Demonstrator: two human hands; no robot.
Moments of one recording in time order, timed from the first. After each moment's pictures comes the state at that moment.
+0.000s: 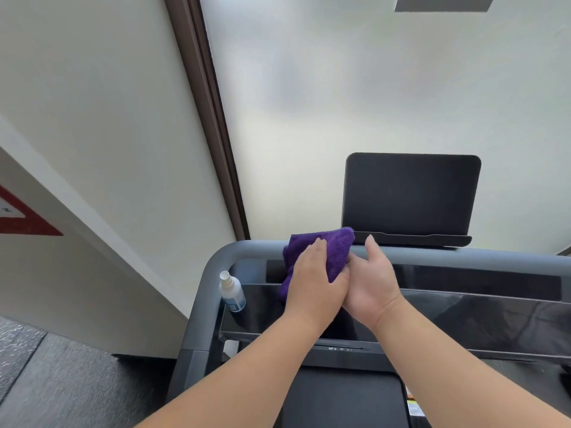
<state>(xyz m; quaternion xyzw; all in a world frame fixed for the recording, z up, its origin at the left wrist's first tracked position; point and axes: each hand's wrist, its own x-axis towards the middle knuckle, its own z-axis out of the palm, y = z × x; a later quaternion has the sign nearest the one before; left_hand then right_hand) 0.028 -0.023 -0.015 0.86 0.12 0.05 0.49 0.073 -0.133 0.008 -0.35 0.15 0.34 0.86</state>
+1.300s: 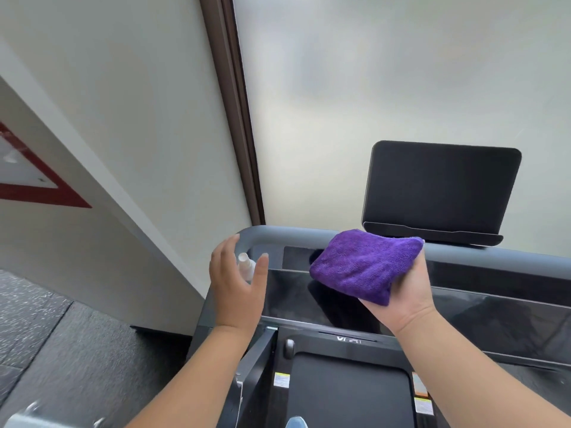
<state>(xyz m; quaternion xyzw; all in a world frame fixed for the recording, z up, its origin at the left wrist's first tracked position) -0.044 0.083 -0.040 0.82 0.26 0.30 0.40 0.073 -0.148 -0.012 -0.28 0.18 0.31 0.89</state>
